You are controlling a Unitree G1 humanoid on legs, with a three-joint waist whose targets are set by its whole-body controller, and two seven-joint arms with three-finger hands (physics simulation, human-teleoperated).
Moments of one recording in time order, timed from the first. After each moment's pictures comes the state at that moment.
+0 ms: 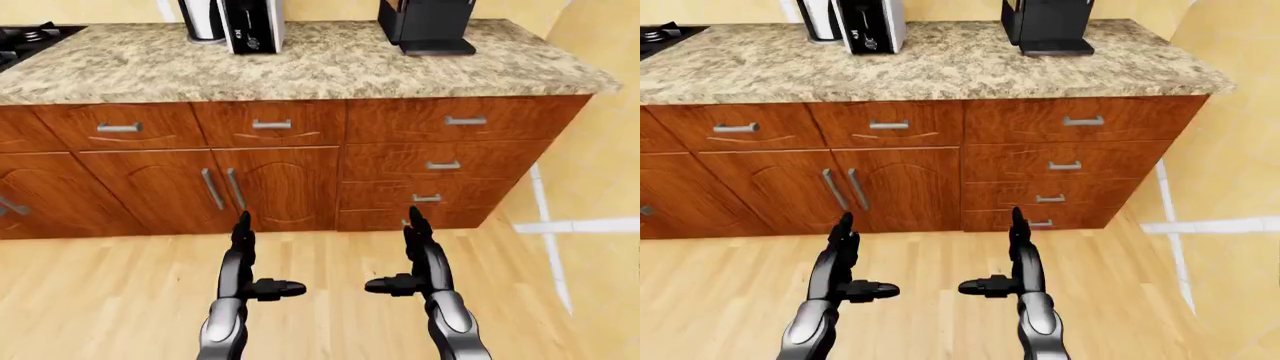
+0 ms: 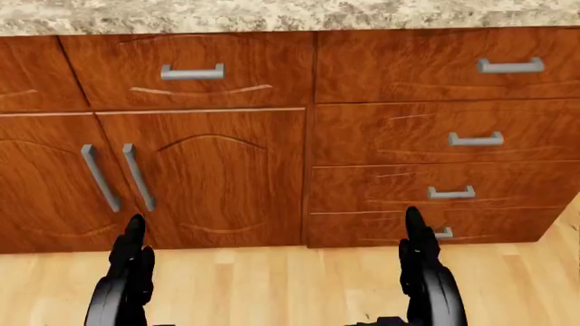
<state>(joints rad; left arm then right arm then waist) 0.03 0.02 0.04 0.09 -0.01 0.06 -0.04 0.03 -0.01 -0.04 0.09 0.01 0.06 0.04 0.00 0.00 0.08</state>
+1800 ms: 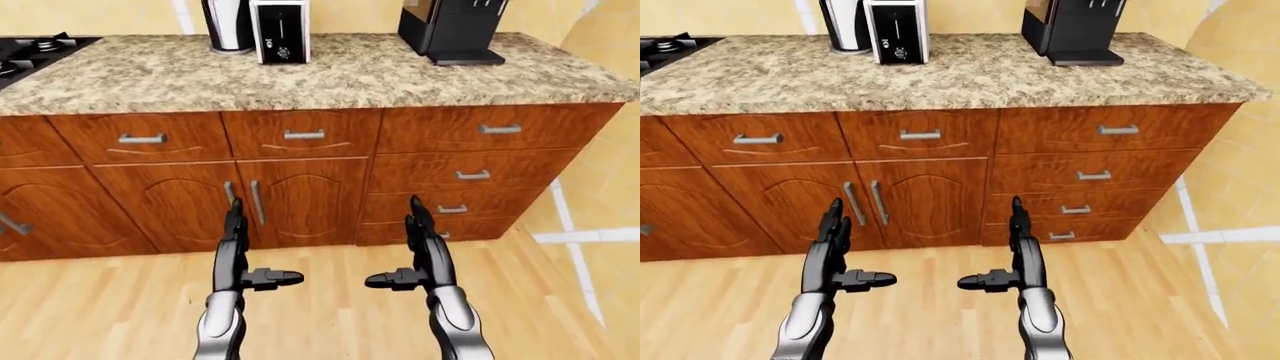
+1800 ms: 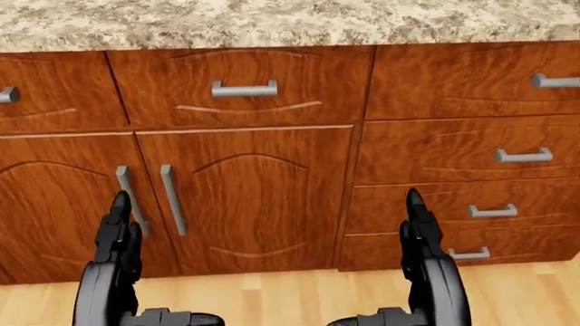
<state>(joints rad) 0.01 0.02 0.04 0.06 0.02 -0.01 0.00 0.02 -0.02 -0.03 0.04 -0.01 0.02 0.05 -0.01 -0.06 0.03</state>
